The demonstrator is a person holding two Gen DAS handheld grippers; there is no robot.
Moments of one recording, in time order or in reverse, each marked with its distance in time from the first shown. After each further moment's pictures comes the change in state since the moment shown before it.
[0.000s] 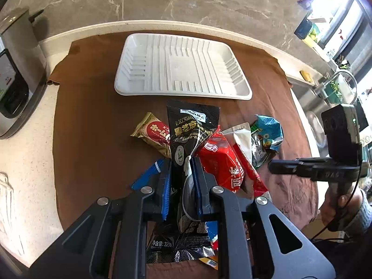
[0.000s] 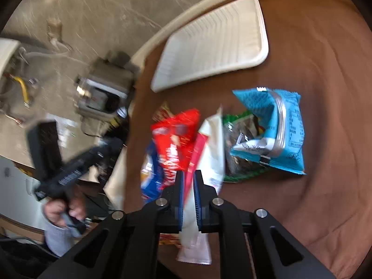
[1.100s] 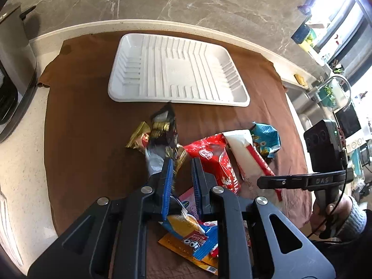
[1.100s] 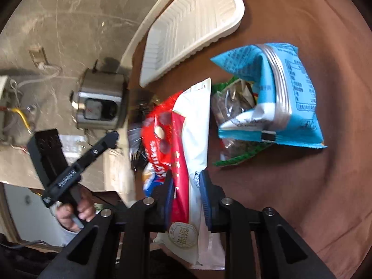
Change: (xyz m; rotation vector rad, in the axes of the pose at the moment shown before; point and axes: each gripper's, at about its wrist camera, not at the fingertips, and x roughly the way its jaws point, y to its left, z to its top) left arm 0.011 0.010 0.015 -0.009 0.000 -0.061; right arm 0.014 -0.040 -0.007 0.216 0.020 0.181
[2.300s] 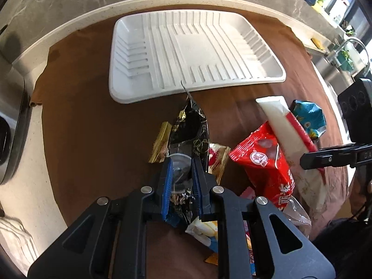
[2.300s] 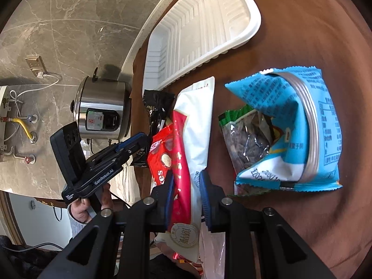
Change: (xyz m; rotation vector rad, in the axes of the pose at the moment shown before) left arm 0.071 0.020 0.027 0.152 0.139 0.129; right arm 0.018 0.007 0.022 -0.003 -0.001 -0.022
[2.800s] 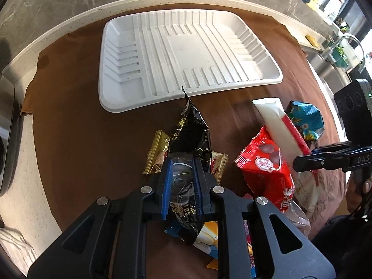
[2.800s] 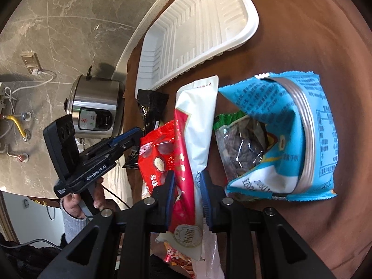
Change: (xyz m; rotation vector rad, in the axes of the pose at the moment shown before) left arm 0.010 -0.001 0.009 0.036 0.012 -0.032; right arm 0.004 0.002 0.002 -0.034 0.000 -0.070
